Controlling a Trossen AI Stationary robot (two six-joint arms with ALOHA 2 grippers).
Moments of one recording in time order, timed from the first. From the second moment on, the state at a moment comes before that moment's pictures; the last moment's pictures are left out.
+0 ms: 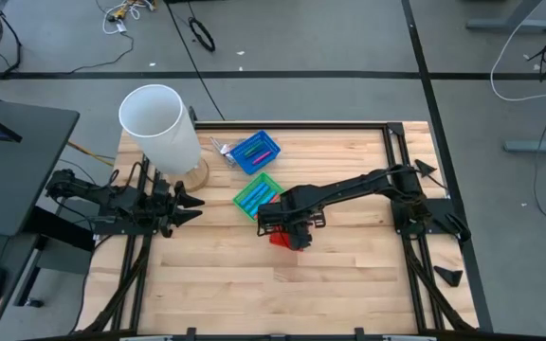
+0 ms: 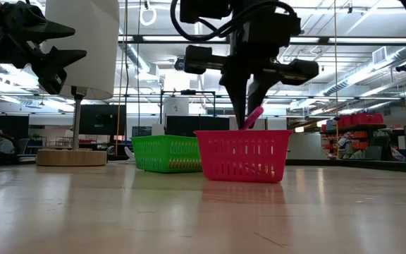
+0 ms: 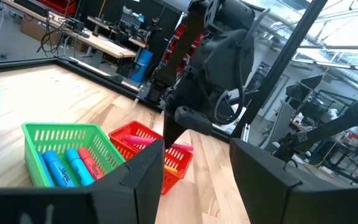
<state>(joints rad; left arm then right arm) -0.33 0.02 0.01 0.10 -0.34 -0.46 0.14 2.08 1.73 -1.14 -0.02 -1.58</state>
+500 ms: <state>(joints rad) -0.33 0.02 0.01 0.10 -0.34 -0.46 0.14 2.08 1.70 -1.13 -0.07 -1.55</state>
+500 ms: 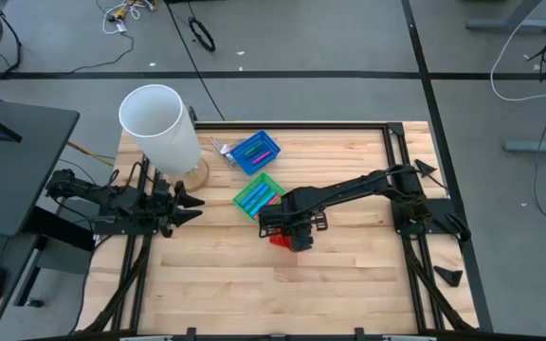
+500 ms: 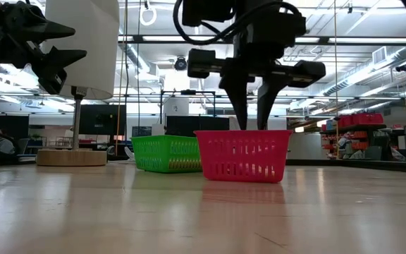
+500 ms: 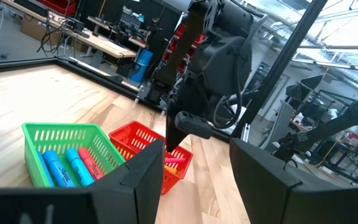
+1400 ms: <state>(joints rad) -0.33 0.02 0.01 0.10 -0.34 -0.46 -0.10 1.22 0.80 0.07 -0.06 -0.32</state>
